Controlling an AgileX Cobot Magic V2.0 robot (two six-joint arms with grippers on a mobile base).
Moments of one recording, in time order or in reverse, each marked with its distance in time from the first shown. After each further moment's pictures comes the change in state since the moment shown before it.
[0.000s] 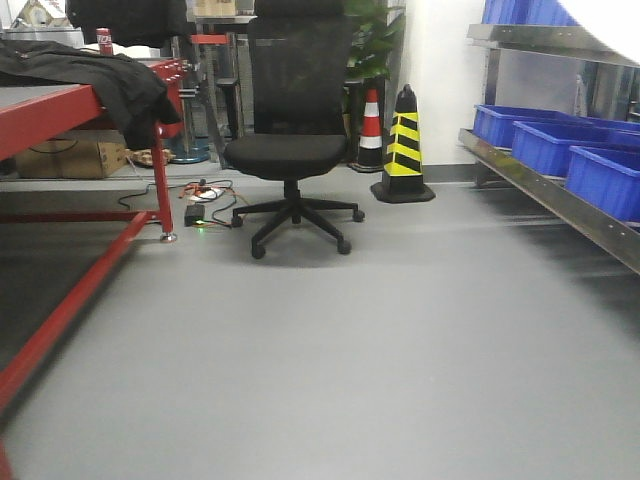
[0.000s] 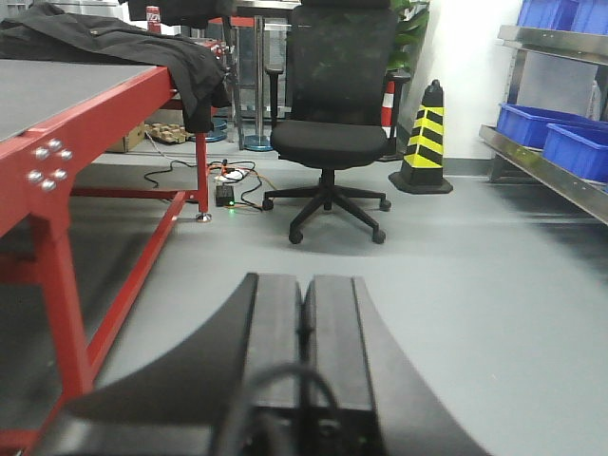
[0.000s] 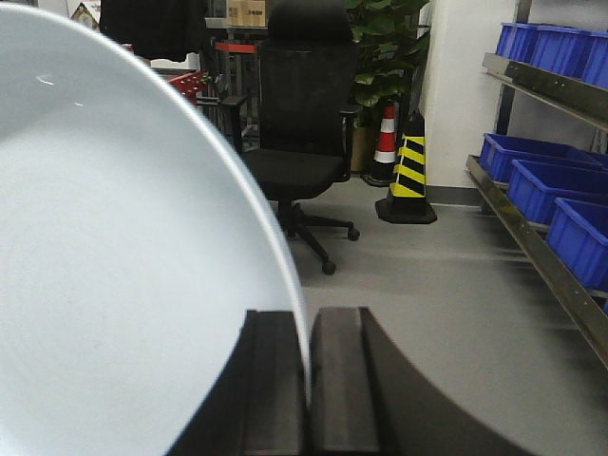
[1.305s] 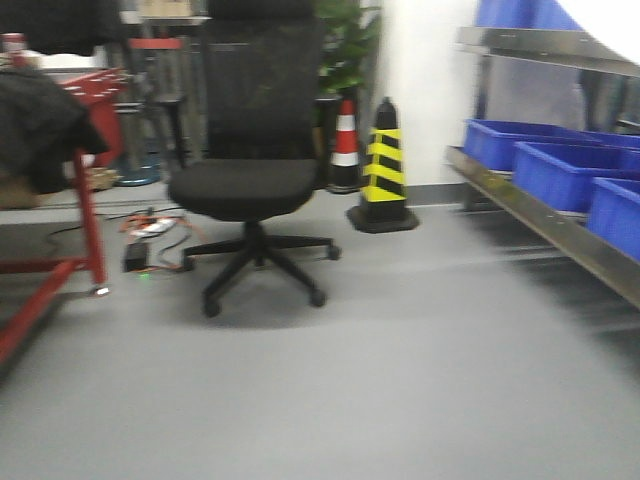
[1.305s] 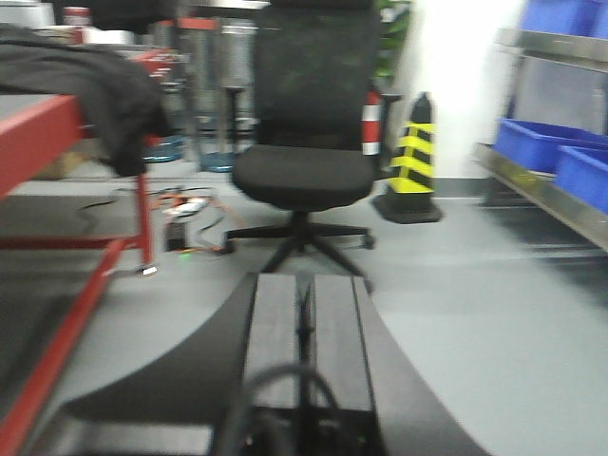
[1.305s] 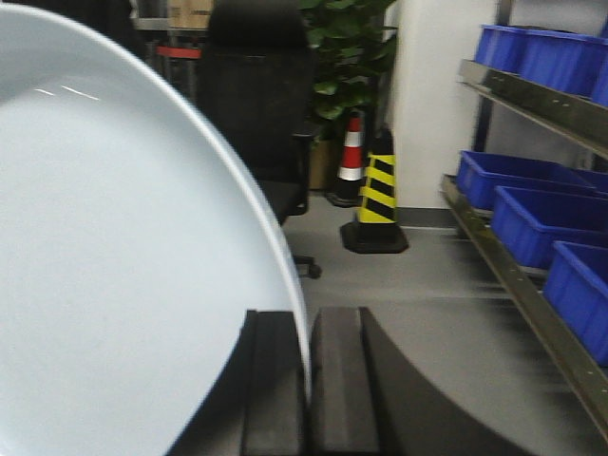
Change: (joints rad) left arm 0.000 0.000 0.000 0.000 0.000 0.000; right arm 0.000 0.000 0.000 0.000 0.000 0.000
